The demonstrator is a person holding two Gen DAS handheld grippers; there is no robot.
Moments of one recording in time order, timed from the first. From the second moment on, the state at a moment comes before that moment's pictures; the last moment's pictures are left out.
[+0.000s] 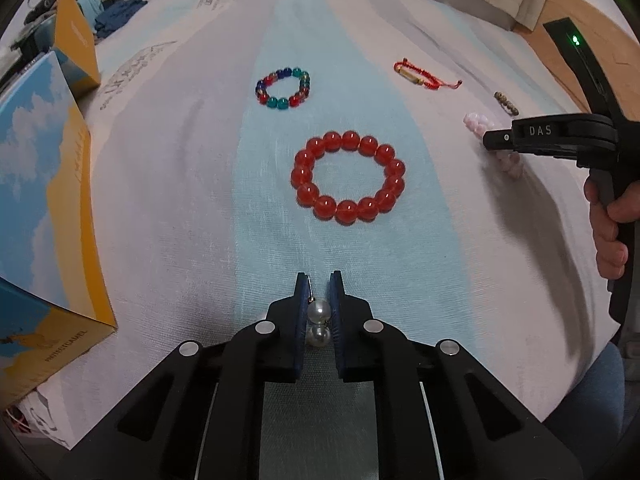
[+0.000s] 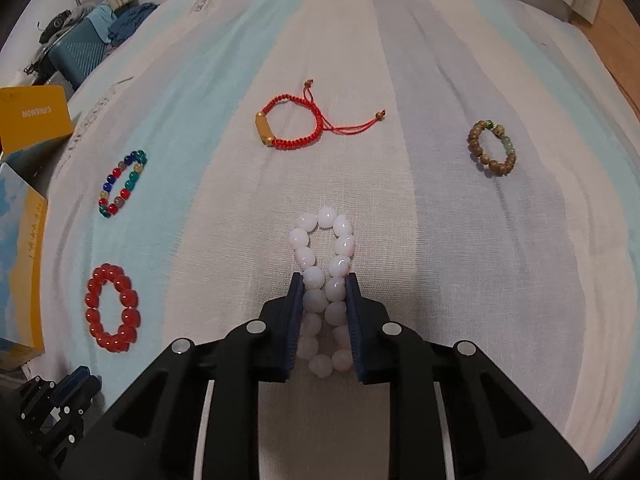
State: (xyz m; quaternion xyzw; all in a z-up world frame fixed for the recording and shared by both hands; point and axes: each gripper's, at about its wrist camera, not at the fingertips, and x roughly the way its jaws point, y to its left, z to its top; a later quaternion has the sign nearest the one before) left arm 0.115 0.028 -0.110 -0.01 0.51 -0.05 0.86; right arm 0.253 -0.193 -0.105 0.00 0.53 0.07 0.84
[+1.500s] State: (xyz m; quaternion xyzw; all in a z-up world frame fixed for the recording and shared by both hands) left arm 0.100 0.040 0.009 -0.03 0.46 -0.05 0.88; right arm 0.161 -0.179 0.010 0.00 0.45 0.08 0.89
